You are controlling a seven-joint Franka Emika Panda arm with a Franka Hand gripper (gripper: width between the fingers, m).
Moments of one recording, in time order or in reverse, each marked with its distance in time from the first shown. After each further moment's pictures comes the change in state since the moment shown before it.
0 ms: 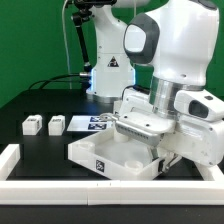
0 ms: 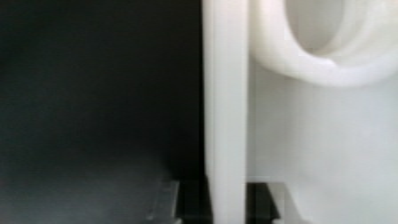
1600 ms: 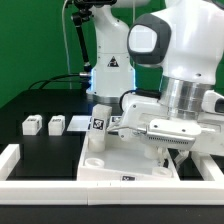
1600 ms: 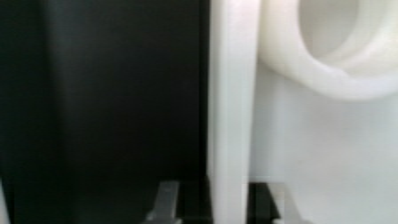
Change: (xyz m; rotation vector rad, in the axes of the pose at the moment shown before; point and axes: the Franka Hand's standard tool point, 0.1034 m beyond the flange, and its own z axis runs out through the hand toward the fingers) arm 0.008 0.019 -0.003 -0.034 -0.053 -0.597
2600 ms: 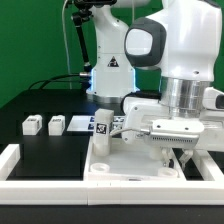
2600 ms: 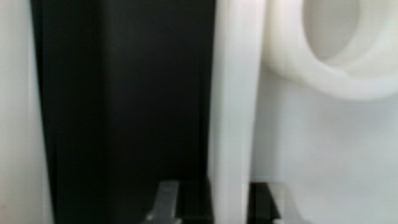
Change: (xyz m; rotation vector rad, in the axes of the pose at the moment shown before) arm 0.000 0.017 -0.003 -0.068 -0.022 -0.007
